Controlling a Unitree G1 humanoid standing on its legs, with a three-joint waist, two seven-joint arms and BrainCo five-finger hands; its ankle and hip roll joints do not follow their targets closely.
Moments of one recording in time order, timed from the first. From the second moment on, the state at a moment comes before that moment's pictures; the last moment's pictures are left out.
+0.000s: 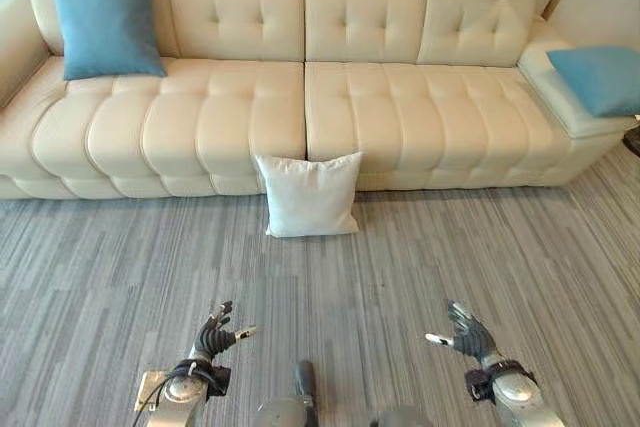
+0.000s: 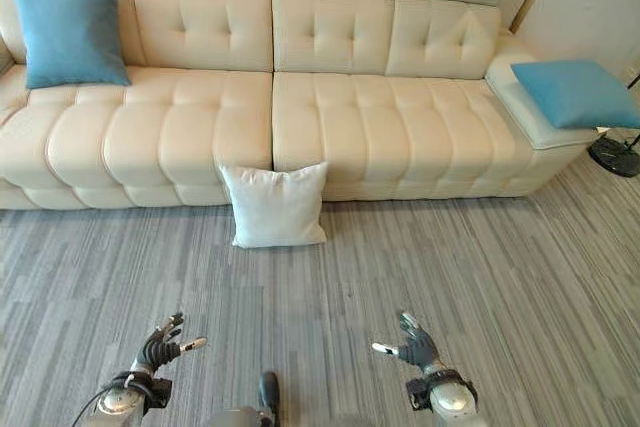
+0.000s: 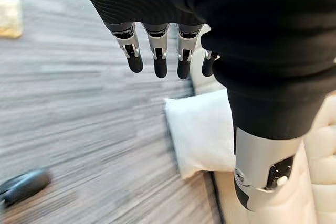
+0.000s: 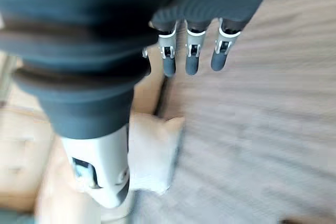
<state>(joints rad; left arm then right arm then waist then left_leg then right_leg) 0.05 0.39 -0.19 0.72 -0.22 -0.17 0.08 0.08 -0.38 0.27 0.48 0.18 -0.13 -0.04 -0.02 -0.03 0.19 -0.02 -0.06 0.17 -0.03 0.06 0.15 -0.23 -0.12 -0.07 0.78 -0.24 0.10</state>
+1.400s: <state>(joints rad) 0.06 0.40 -0.20 0.76 -0.18 -0.16 0.08 0.02 -0.38 0.26 0.59 0.17 -0.10 -0.06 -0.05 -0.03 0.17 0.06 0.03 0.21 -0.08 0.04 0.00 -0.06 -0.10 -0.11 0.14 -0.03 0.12</state>
